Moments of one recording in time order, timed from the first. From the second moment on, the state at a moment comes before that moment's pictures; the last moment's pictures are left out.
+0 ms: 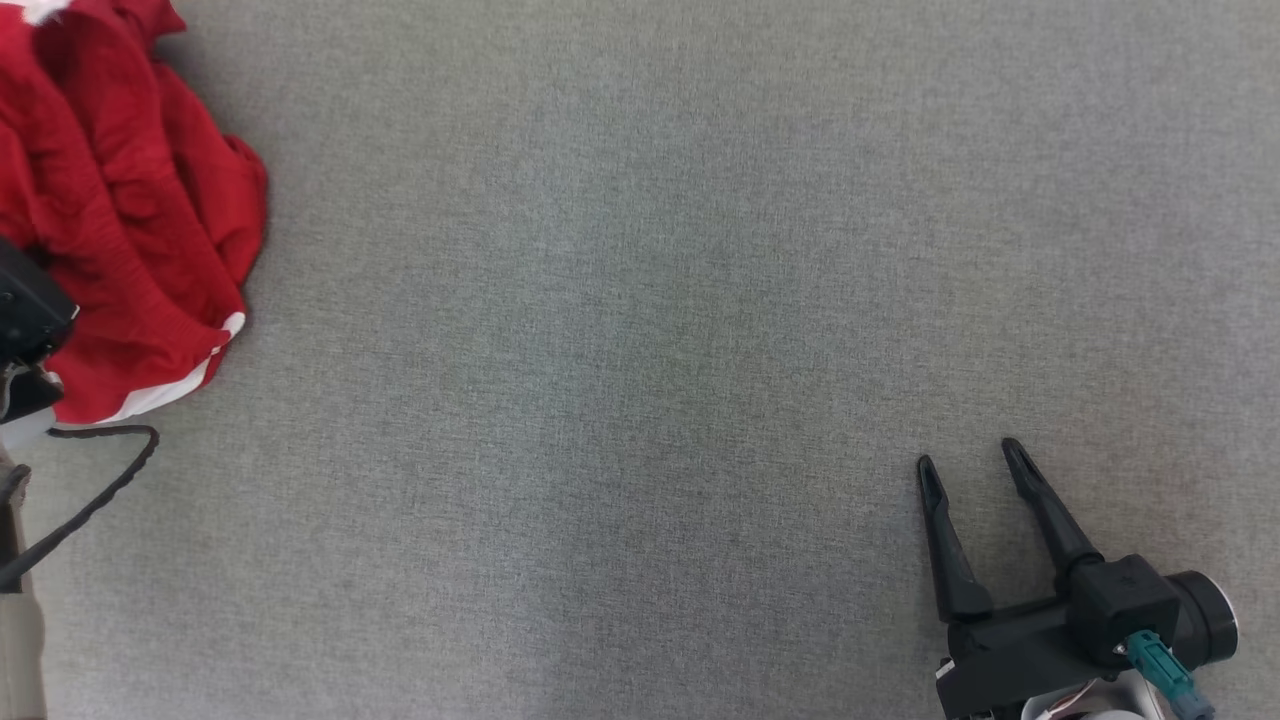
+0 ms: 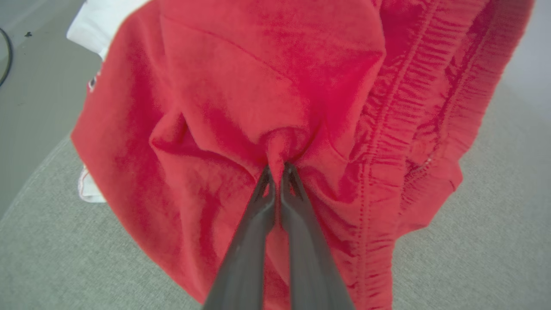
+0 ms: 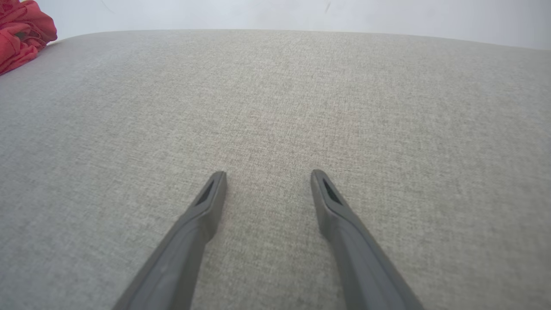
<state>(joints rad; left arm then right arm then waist) -0.87 0.34 0.21 0.59 -0.53 0.11 0.70 -0.06 -0.05 0.05 0.03 -0.01 0.13 -0.14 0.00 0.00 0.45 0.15</state>
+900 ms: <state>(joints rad) -0.95 0.37 0.05 0.30 -0.47 0.04 0.77 -0.04 -0.05 0.07 0.26 0.18 0.13 -0.26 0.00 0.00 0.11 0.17</state>
